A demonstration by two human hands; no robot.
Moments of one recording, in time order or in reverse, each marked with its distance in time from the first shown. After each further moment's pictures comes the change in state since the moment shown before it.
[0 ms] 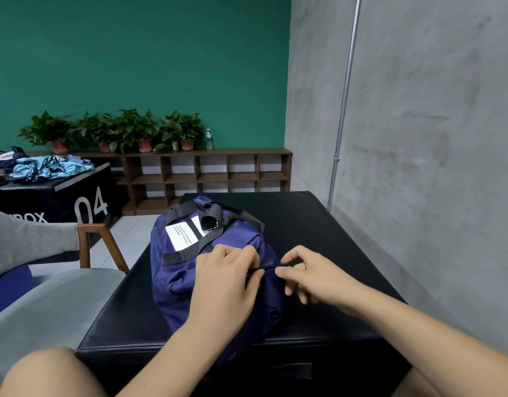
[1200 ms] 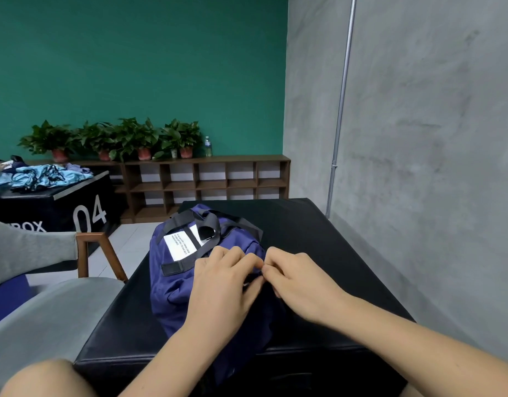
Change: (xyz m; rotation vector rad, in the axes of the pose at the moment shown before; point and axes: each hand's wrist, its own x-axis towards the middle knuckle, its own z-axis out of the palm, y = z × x) left_hand 0.006 -0.009 0.002 0.032 0.009 0.050; right_hand -0.019 -0.045 0.019 -0.319 0.131 -0.276
